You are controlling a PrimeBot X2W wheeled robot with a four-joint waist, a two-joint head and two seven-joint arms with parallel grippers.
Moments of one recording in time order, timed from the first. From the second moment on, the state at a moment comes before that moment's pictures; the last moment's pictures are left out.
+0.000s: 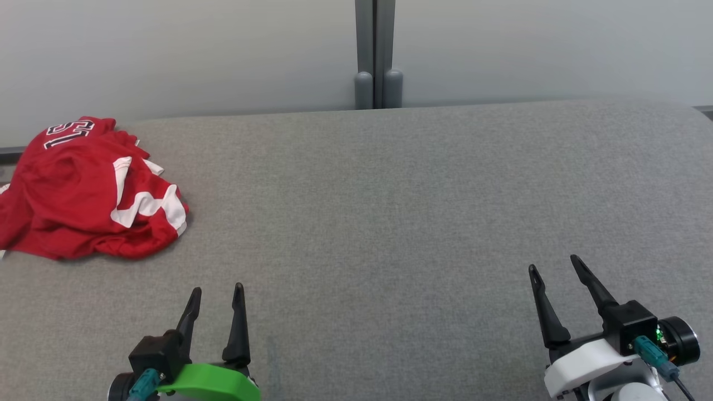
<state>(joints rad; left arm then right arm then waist) -0.01 0.05 -0.14 0.29 -0.31 -0.09 -0.26 -0.01 -0.05 -0.02 0.16 -0.01 0.13 -0.26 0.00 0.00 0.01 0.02</state>
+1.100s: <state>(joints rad) -0.02 0.05 -0.11 0.27 -0.30 -0.09 -0.26 -0.01 -0.05 -0.03 0.16 0.01 0.13 -0.26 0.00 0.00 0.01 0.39</state>
